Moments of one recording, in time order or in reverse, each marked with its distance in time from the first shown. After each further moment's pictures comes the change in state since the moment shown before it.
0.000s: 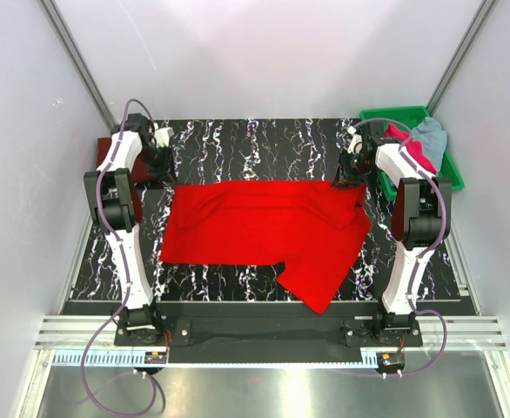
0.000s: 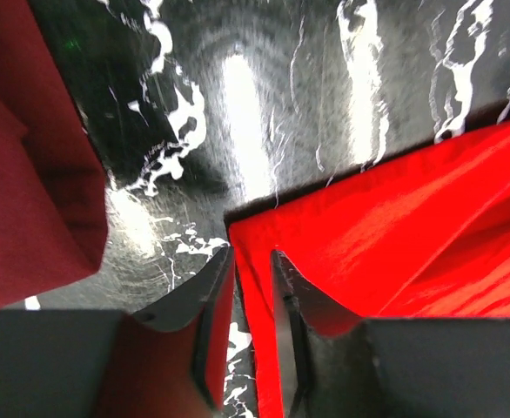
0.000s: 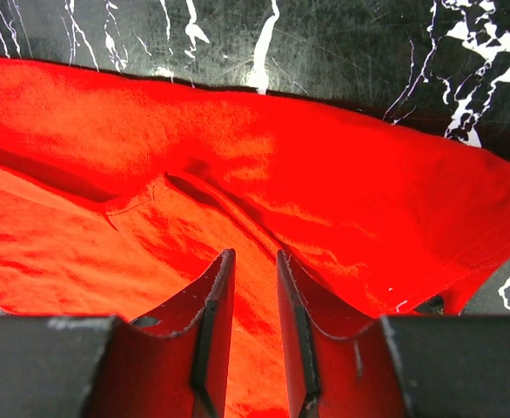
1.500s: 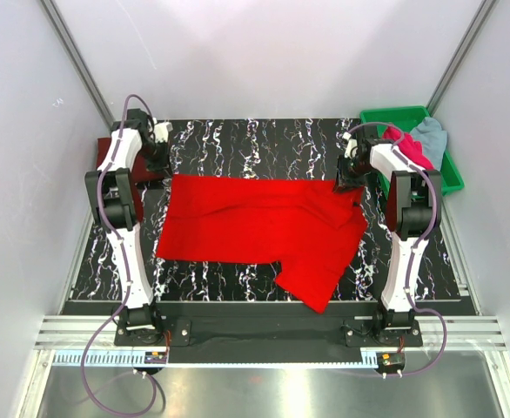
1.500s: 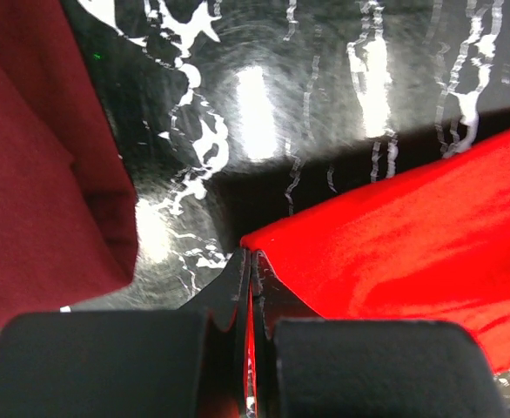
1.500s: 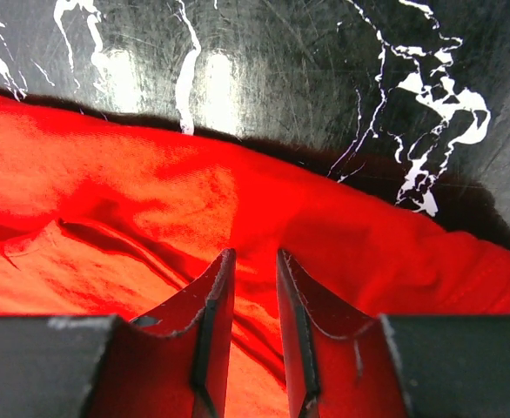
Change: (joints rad) left arm 0.000 0.025 0.074 -0.002 -0.027 0.004; right arm 0.001 0.132 0.068 0.000 0.071 -0.069
